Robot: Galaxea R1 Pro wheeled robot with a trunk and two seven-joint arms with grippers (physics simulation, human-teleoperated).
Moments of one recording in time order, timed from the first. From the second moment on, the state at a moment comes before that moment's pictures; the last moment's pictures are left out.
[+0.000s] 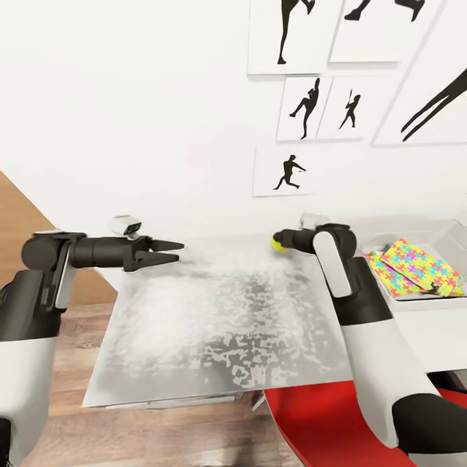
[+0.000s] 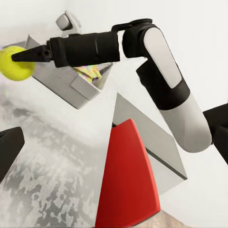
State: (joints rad) left arm -0.92 0.24 0.03 -1.47 0.11 1.04 -1.57; right arm -1.00 0.03 0.15 -1.35 -0.58 1.05 -0.49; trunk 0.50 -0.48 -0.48
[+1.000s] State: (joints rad) left arm -0.92 0.29 0.06 -1.47 0.11 1.04 -1.57; right arm -1.01 -0.04 -0.04 -1.46 -0.56 1.04 -0.49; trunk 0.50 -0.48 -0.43
